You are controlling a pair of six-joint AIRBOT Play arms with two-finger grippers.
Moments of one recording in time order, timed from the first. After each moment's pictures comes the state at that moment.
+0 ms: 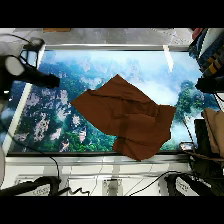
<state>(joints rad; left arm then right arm) -0.07 -1.38 1.57 1.54 -1.25 -1.39 -0.30 -1.09 1.46 -1.28 1.33 1.29</state>
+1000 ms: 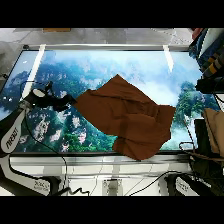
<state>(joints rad) 0.10 -1.70 1.22 0.91 -0.82 -1.40 -0.30 -1.09 1.46 -1.28 1.35 1.26</state>
